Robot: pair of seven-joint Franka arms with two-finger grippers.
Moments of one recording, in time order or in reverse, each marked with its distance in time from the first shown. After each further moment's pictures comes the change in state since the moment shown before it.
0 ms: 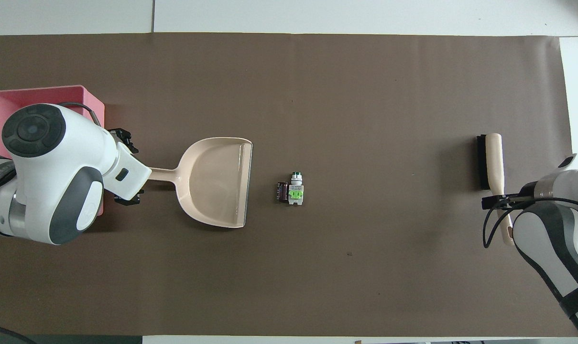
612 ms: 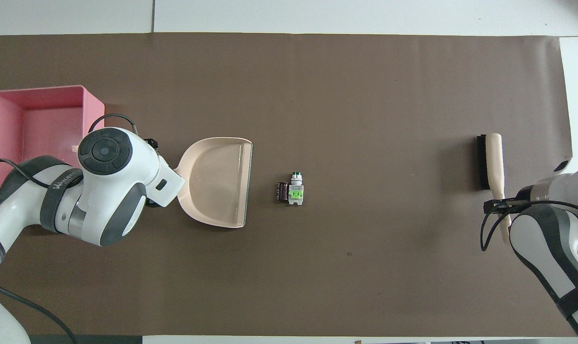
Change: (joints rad) left arm -0.062 0.068 0.000 -0.080 0.098 0.121 -0.096; right arm 0.000 0.000 0.000 -0.020 0.000 0.000 -0.001
